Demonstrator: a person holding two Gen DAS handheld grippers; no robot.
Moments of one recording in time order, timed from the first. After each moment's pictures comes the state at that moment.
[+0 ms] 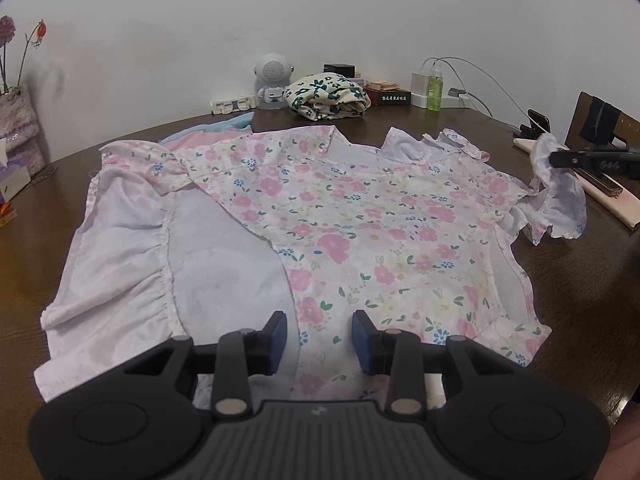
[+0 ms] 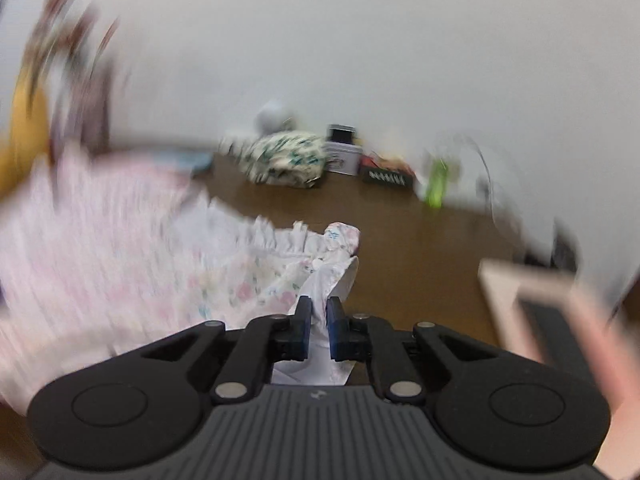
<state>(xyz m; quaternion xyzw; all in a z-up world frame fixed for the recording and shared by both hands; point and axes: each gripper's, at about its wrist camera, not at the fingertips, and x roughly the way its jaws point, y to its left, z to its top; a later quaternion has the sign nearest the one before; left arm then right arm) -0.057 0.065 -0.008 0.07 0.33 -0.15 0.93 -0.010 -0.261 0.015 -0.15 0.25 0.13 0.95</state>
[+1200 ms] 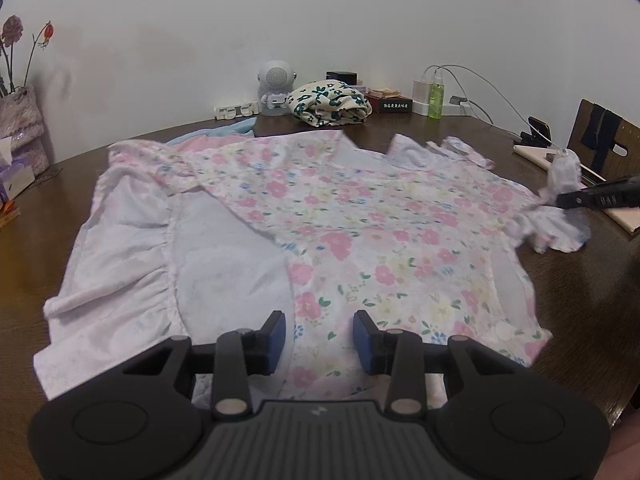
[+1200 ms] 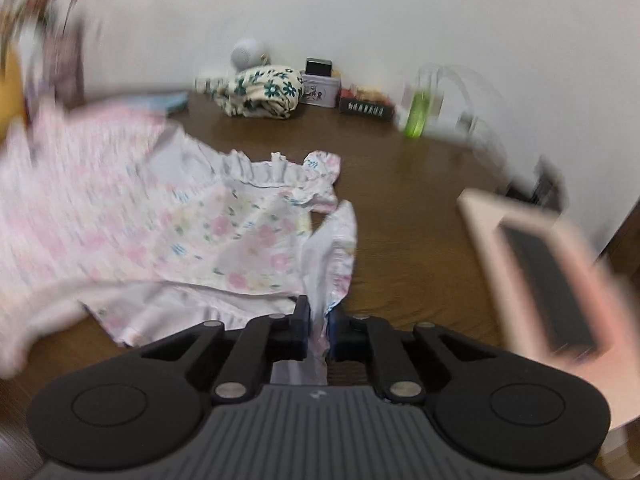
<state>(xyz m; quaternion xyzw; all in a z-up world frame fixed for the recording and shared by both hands) -0.061 0.063 -0.010 0.06 0.33 -0.14 0.93 -0.016 -0.282 0.004 -0.14 0.33 0.07 0.93</state>
